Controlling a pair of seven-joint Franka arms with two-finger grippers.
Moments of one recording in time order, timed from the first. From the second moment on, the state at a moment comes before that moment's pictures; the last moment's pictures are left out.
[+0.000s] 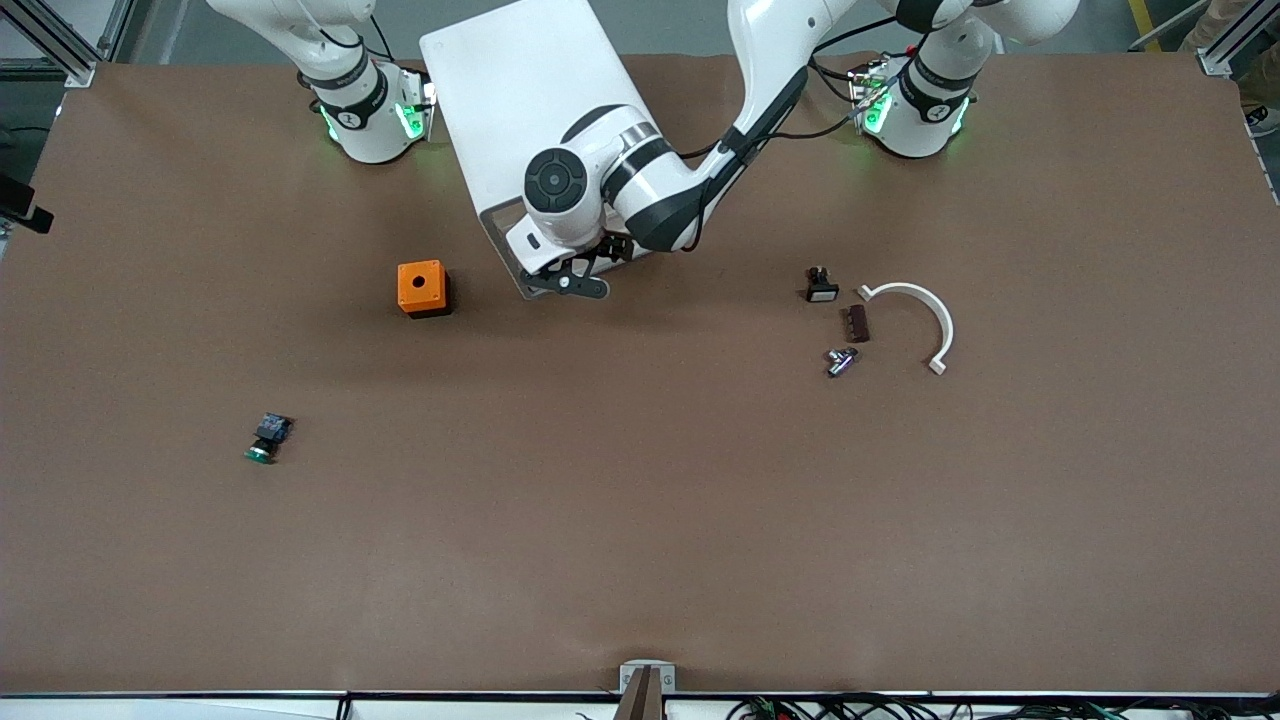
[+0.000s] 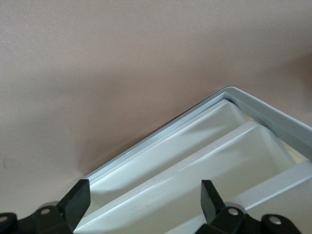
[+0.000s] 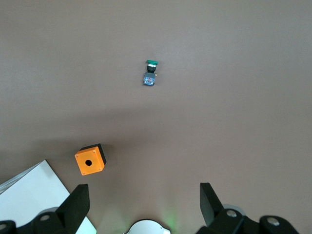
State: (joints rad) left arm -0.92 0.76 -0.08 -1.28 -0.23 1.88 -0.70; right arm -0.08 0.00 -0.08 -1.42 -0.02 1.35 -0.05
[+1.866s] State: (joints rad) left arm -0.22 0.37 -0.06 -1.26 -0.04 1.73 -0.70; right arm -0.08 -0.11 -0.07 -1.57 -0.03 1.43 -0.11
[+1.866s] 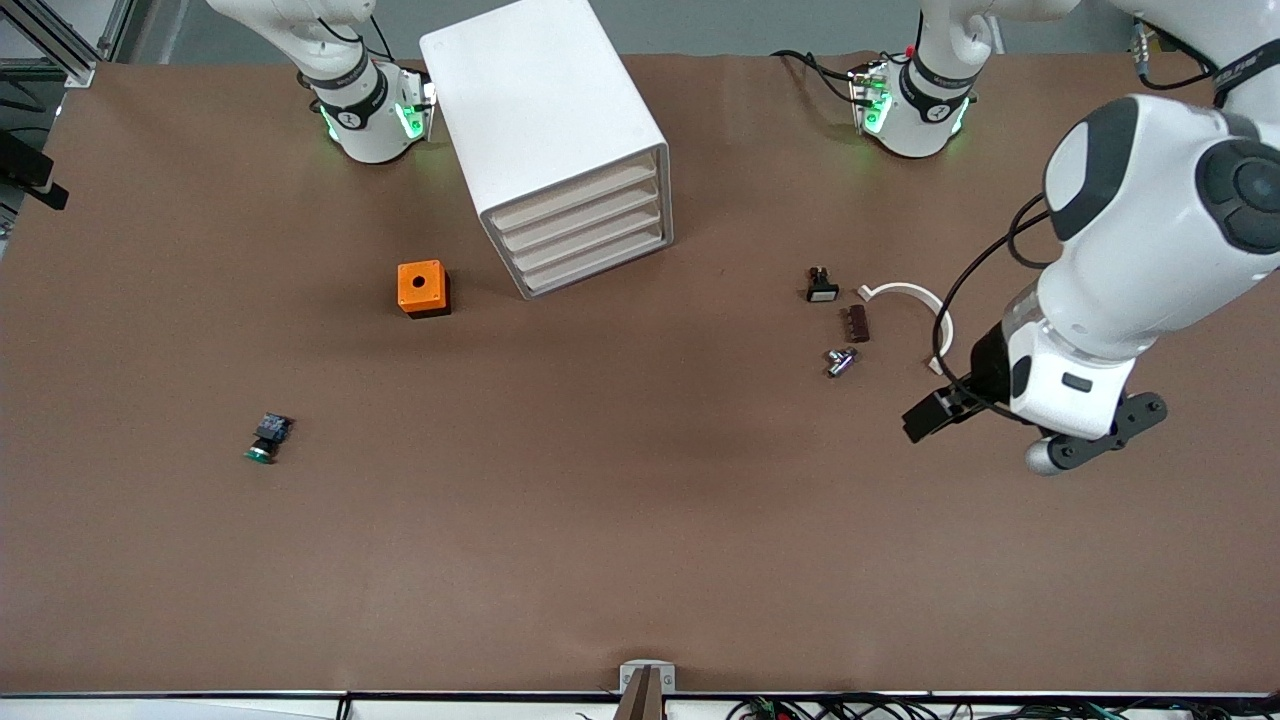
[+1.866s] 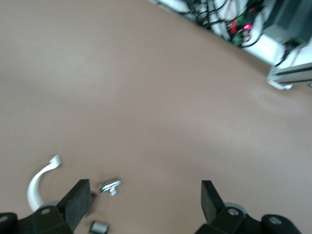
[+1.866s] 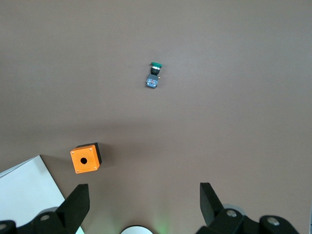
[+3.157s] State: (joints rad) left arm -0.13 0.34 -0.06 -1.28 -0.03 1.58 -0.70; right arm -0.07 -0.12 -0.06 -1.57 -0.03 1.44 -0.08
